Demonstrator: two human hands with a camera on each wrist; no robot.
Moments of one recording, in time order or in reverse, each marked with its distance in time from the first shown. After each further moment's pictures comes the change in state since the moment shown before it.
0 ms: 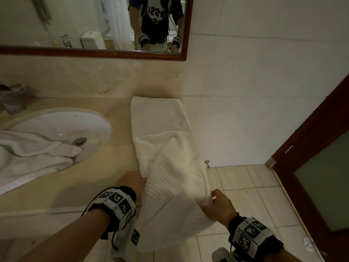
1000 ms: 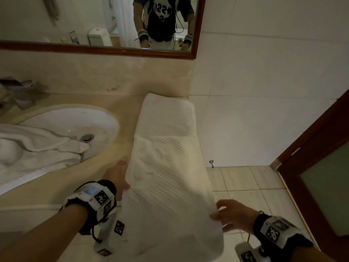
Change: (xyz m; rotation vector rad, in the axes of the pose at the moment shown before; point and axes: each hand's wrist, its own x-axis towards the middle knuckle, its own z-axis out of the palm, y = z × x) left_hand 0.007 -0.060 -0.033 -0.228 -0.019 -0.088; right_hand -0.002 0.009 -0.028 0.316 -0.529 0.130
